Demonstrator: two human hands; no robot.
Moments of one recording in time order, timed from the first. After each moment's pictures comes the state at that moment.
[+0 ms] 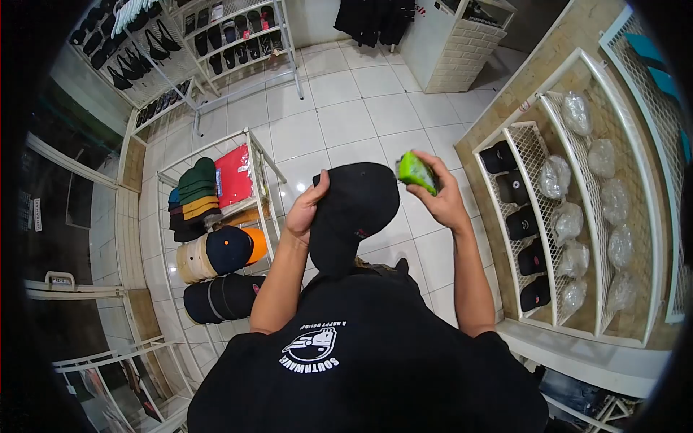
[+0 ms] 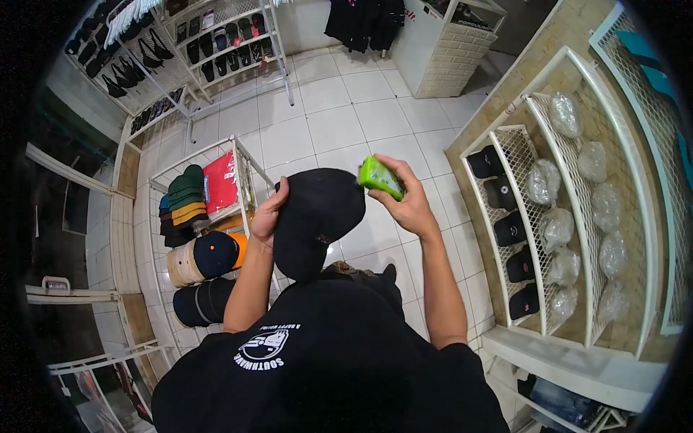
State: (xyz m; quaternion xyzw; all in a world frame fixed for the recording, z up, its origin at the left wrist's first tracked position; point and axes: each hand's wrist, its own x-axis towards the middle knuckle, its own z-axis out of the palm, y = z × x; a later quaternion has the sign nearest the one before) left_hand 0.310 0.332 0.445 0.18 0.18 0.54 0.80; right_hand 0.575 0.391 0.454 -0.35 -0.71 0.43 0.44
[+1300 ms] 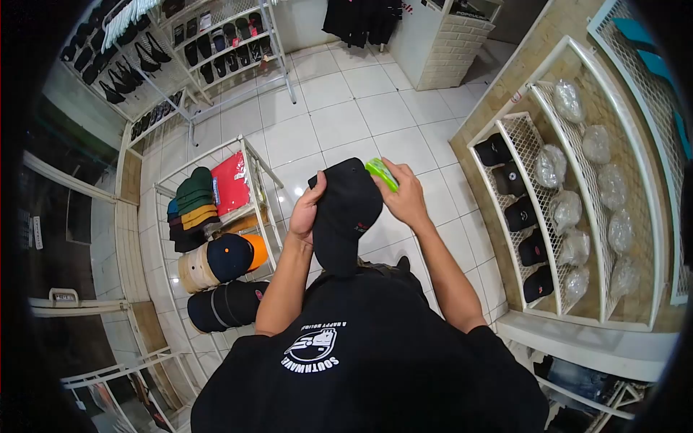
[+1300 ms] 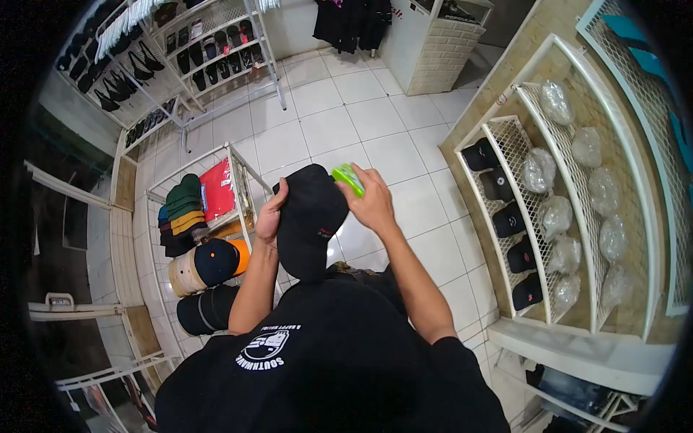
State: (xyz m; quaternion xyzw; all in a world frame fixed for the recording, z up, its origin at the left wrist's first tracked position) left_hand 0.314 0.335 0.428 0.19 0.18 0.55 0.79; right_hand 0.522 0.383 0.415 -0.49 -0.70 0.30 0.42
